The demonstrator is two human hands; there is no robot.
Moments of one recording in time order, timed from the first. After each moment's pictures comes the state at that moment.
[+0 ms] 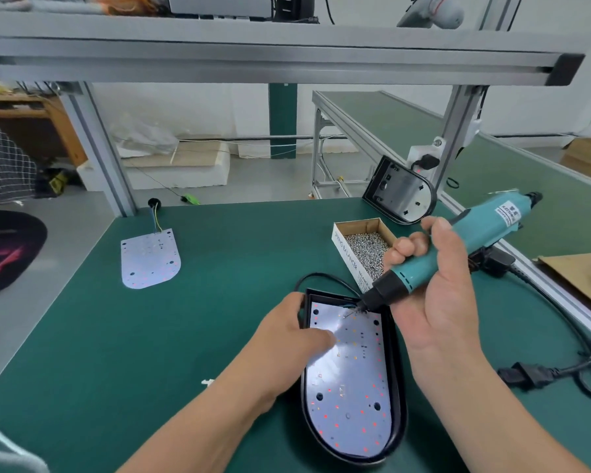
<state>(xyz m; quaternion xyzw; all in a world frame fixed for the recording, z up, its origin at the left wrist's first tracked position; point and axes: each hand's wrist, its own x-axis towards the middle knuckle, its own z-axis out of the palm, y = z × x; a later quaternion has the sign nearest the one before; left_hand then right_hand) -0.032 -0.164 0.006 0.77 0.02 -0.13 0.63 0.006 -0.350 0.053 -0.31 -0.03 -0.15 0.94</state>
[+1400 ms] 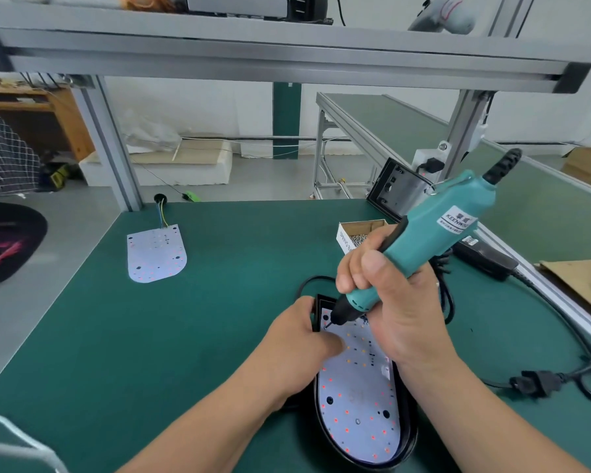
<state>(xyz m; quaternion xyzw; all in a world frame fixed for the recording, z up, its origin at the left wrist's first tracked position) -0.039 -0.172 0.014 0.79 0.00 -0.13 0.60 -0.007 -0.319 0.043 -0.52 -0.26 -0.10 0.81</state>
